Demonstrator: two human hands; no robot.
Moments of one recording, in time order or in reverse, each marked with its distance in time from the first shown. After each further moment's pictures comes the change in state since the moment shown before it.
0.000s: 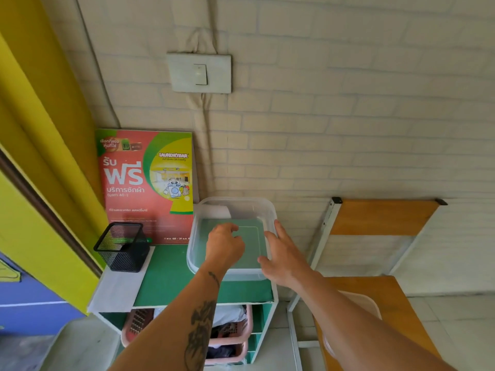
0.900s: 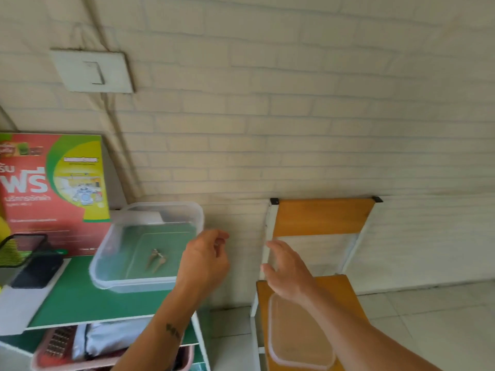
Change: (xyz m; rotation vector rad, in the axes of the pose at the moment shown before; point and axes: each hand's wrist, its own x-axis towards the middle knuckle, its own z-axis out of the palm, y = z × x) left_hand -0.088 0.105 0.094 -0.035 0.107 0.304; right_hand -0.048 0.177 -0.073 0.159 0.061 0.053
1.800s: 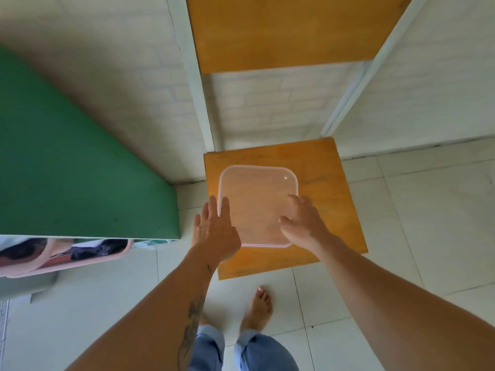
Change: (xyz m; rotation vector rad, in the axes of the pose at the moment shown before) left_hand -0.100 -0.163 0.350 0.703 -0.722 -0.116; right_hand -0.004 0.337 0.123 -0.053 -0.292 0.516
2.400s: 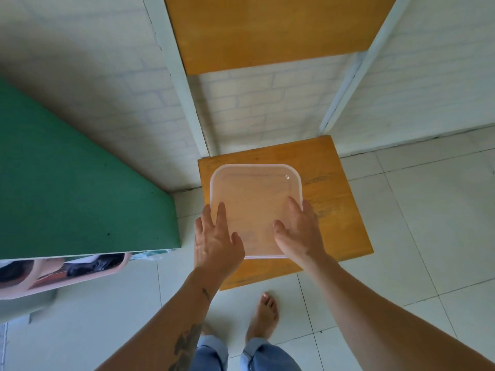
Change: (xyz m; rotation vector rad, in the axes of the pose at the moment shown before) left_hand -0.013 0.009 0.002 -0.281 0.206 -0.070; right_hand -0.014 -0.009 0.021 0.143 0.256 0.001
